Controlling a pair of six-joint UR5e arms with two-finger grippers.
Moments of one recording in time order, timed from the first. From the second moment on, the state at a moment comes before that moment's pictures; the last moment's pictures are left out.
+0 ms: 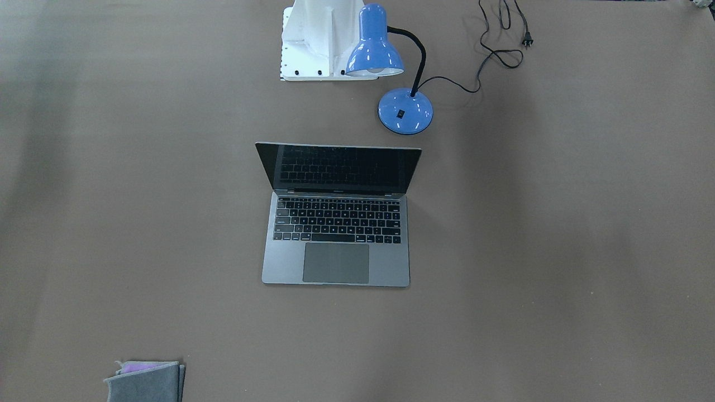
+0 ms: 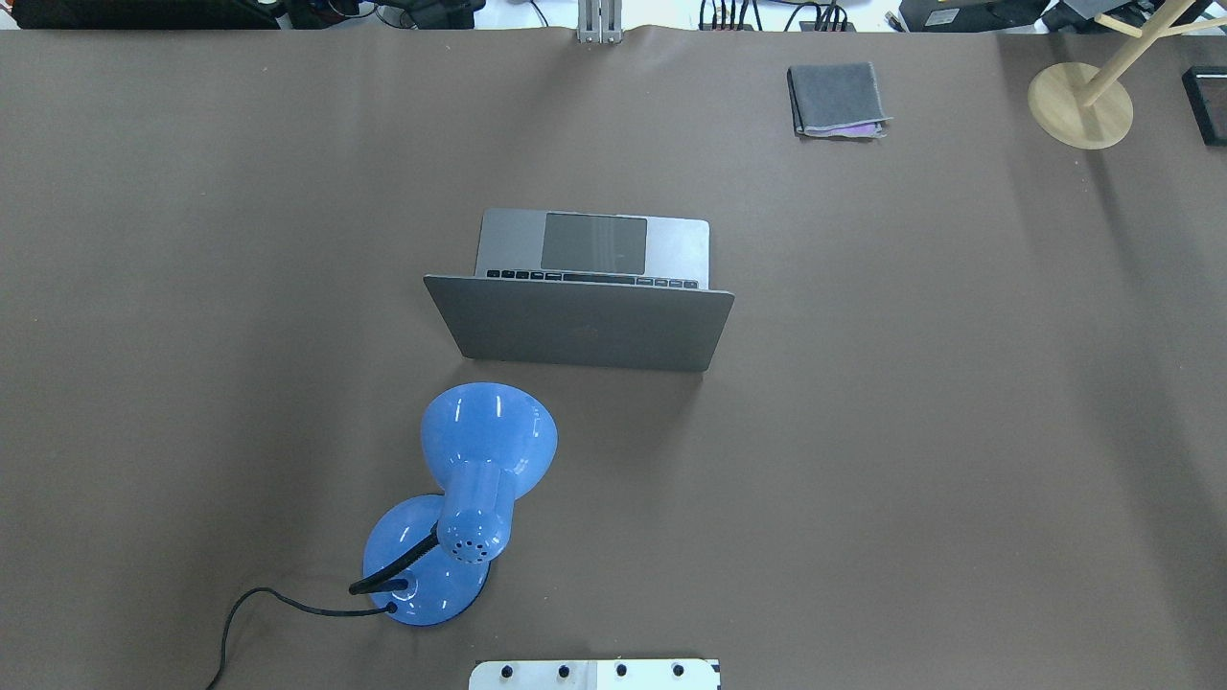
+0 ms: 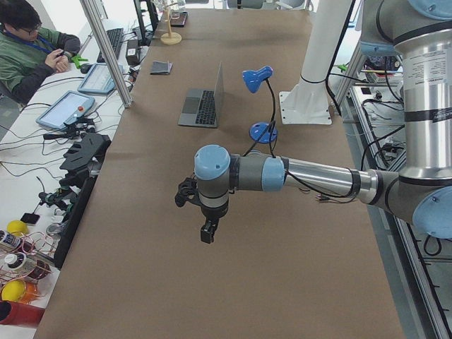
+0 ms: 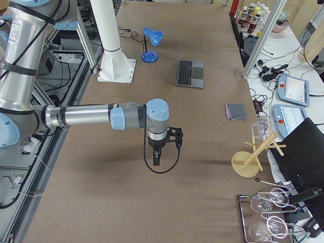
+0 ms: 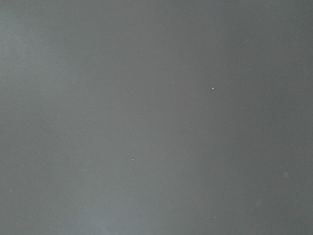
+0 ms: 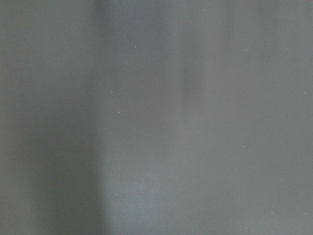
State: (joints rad) left arm -1.58 -1.42 -1.88 -1.44 -2.29 0.30; right arm 1.46 -1.87 1.96 -1.58 2.23 0.12
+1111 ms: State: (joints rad) left arm -1.58 -1.53 -1.88 -1.44 -2.29 0.29; right arm 1.46 -1.73 1.99 -1.56 2.22 0.13
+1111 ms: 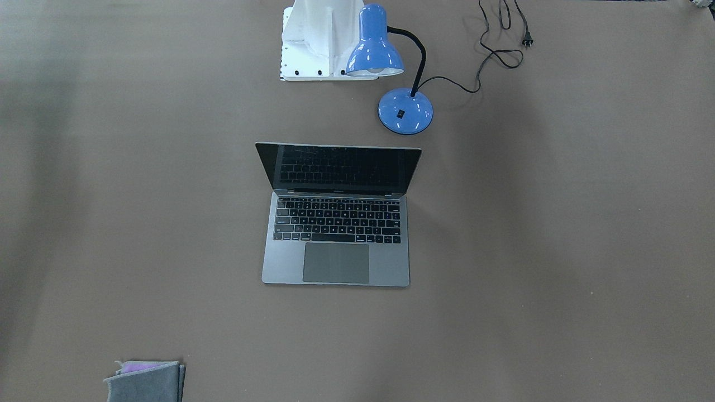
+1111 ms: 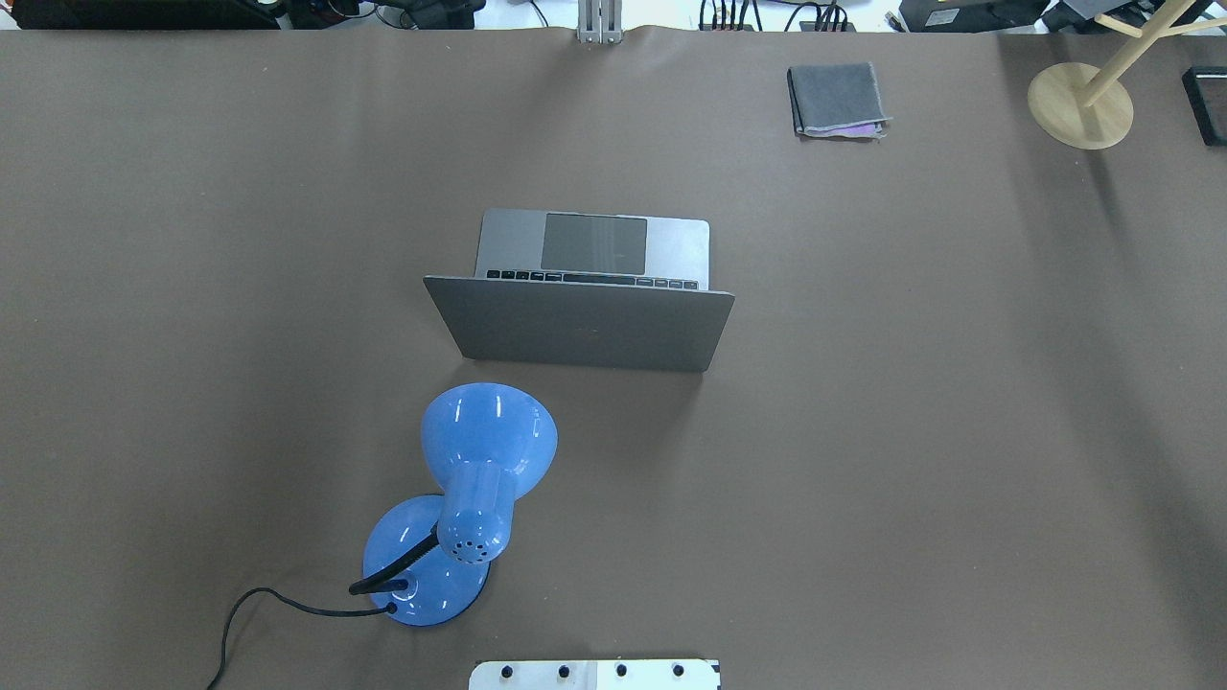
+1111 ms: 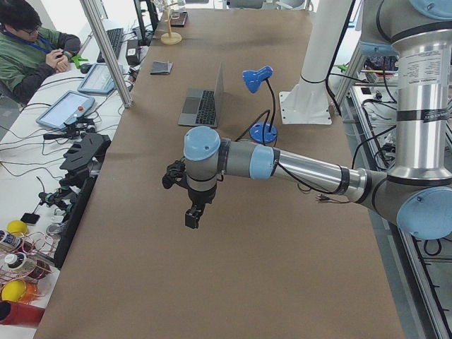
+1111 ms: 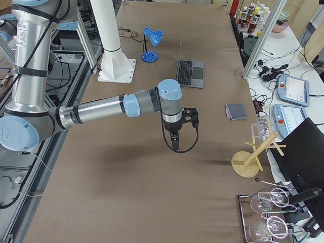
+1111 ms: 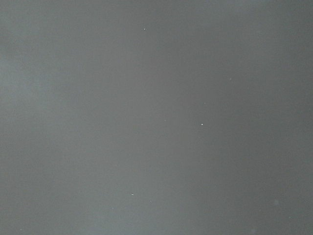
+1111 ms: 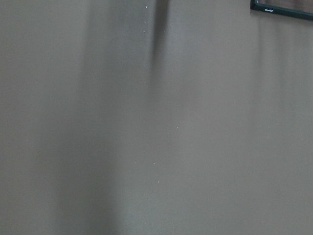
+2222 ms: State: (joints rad) left arm -1.57 -1.60 -1.77 -1.93 -2.49 0.11; right arm 1.41 -1.73 1.98 -1.40 2.37 0.22
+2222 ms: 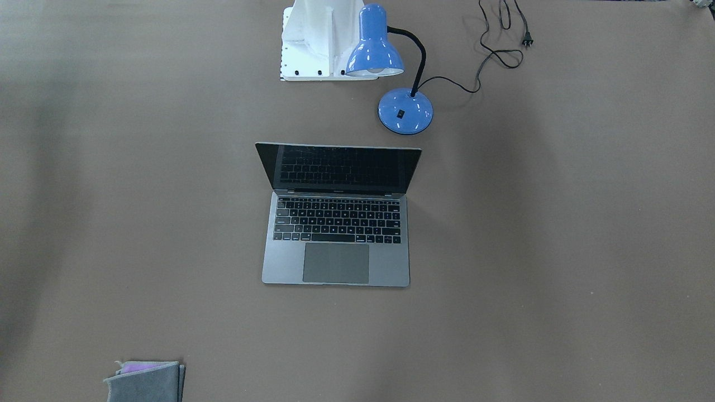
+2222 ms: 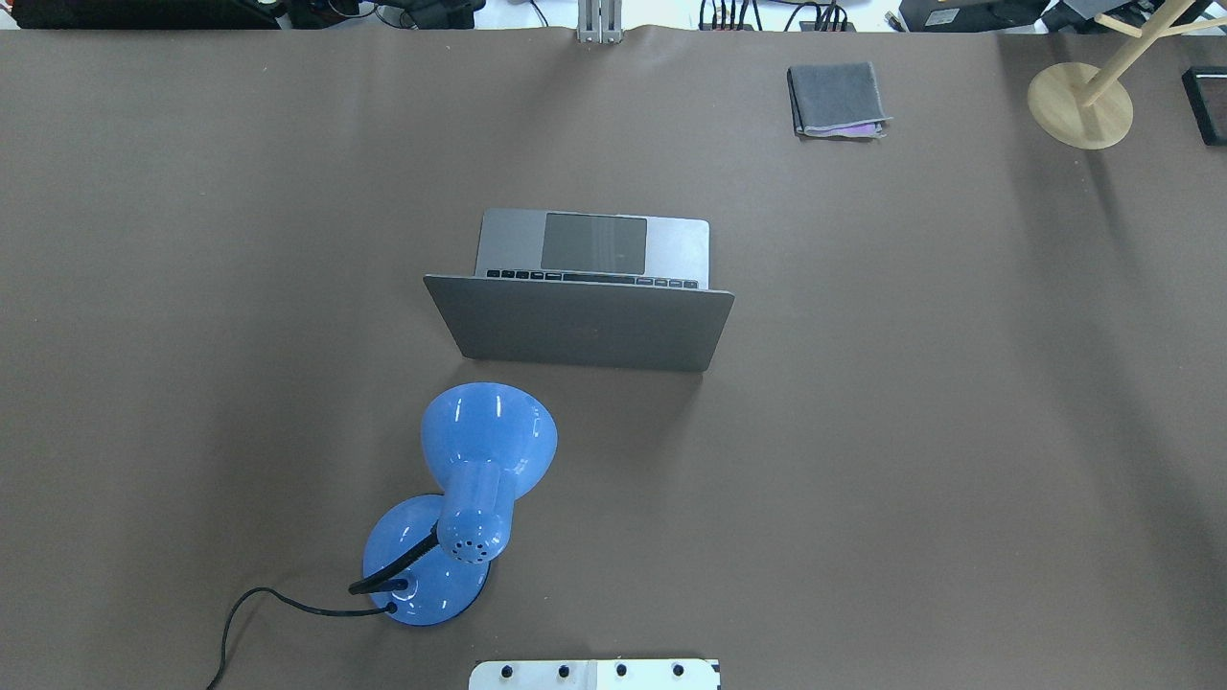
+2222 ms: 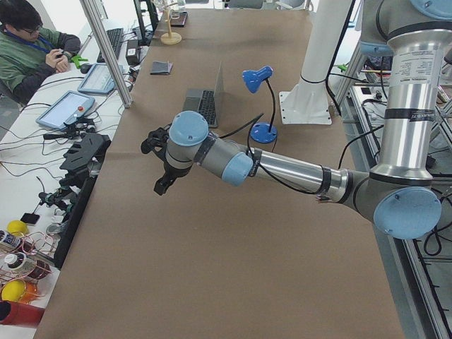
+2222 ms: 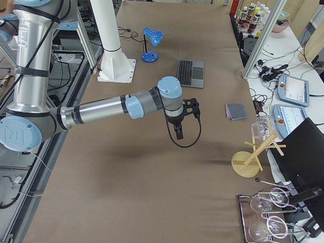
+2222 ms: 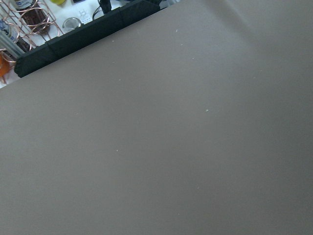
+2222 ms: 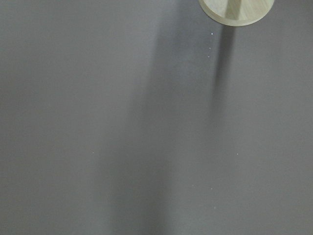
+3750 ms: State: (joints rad) left arm -0.96 -1.69 -1.77 -2.65 -2.57 -1.15; right arm 0.75 -1.66 2.20 -0.93 2.09 1.43
